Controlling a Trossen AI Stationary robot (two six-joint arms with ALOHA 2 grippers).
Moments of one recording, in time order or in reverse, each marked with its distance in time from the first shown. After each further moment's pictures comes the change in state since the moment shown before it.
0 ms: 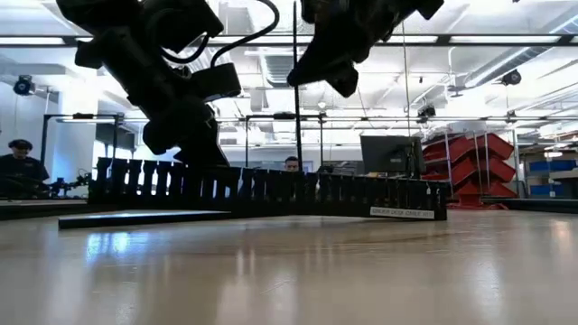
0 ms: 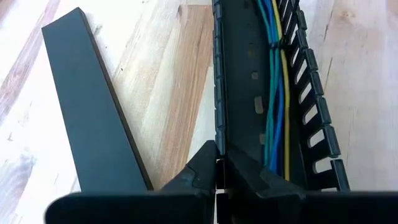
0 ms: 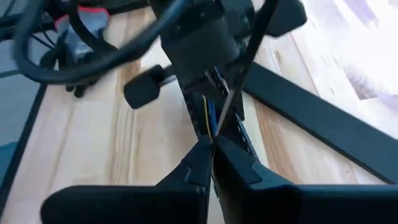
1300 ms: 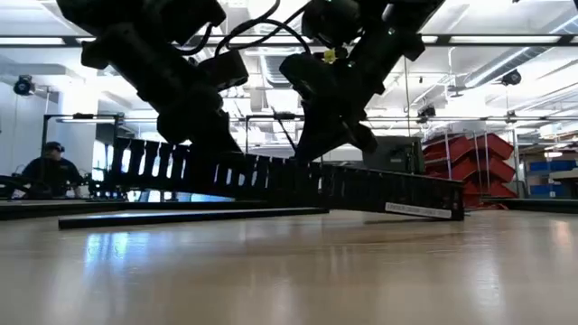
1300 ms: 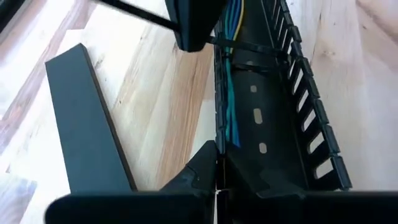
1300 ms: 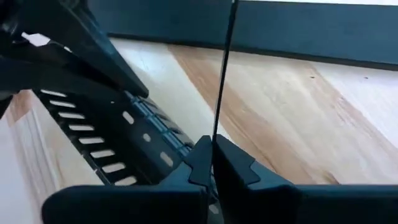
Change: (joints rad) left arm 0.000 0.000 0.000 0.115 0.000 0.055; right arm -0.050 0.205 0.000 -0.038 0.134 0.404
